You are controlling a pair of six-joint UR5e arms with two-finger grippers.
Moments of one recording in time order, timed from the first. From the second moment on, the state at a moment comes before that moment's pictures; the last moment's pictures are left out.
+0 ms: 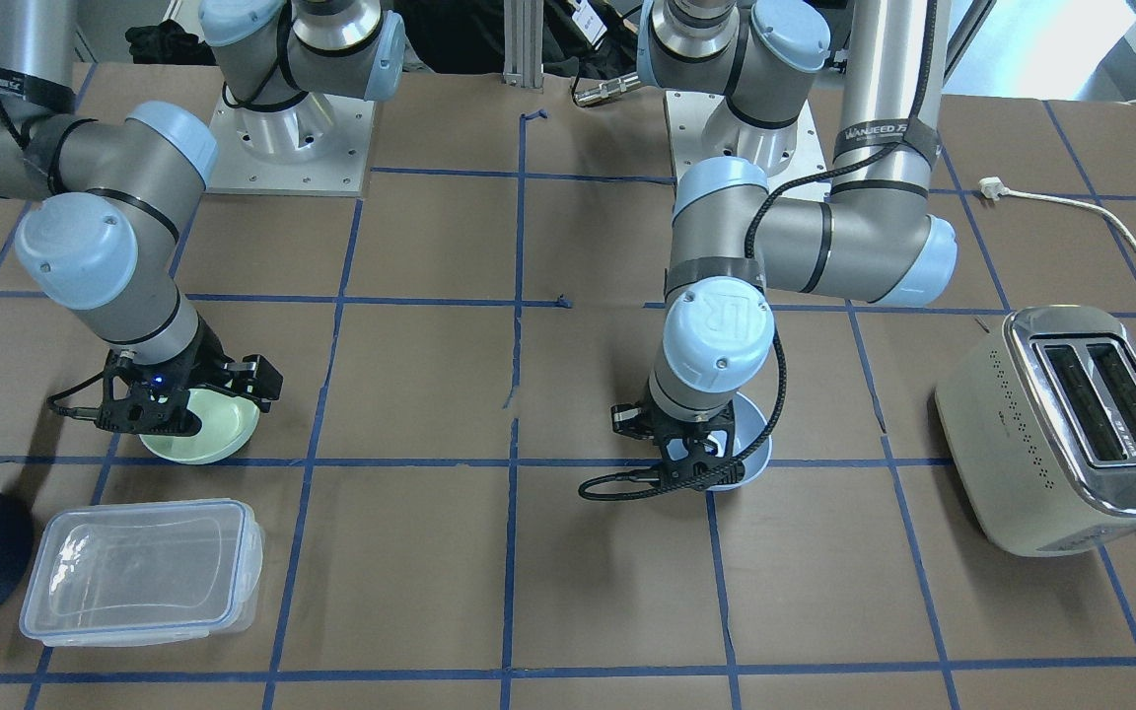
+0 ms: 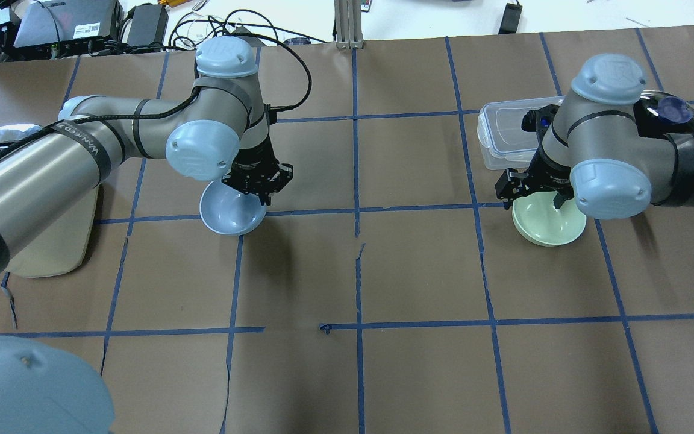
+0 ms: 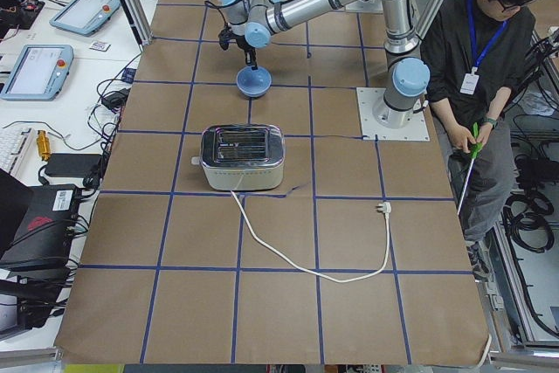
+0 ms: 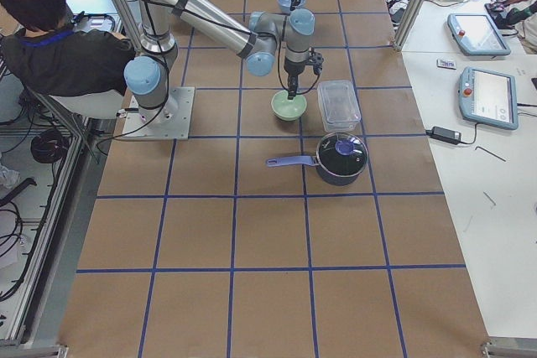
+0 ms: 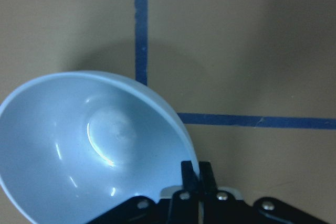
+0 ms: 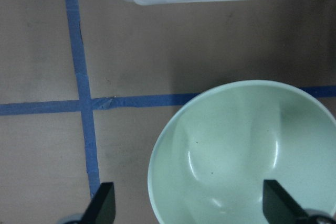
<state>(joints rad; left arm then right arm) -1.74 -2.01 -1.63 -1.25 1.61 -0.27 1.41 -1.34 1.98 -2.17 -1.59 -0.12</state>
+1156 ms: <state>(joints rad) -2.01 -2.19 -1.43 -1.12 1.54 -0.56 1.41 -1.25 1.98 -2.19 -1.59 -0.12</state>
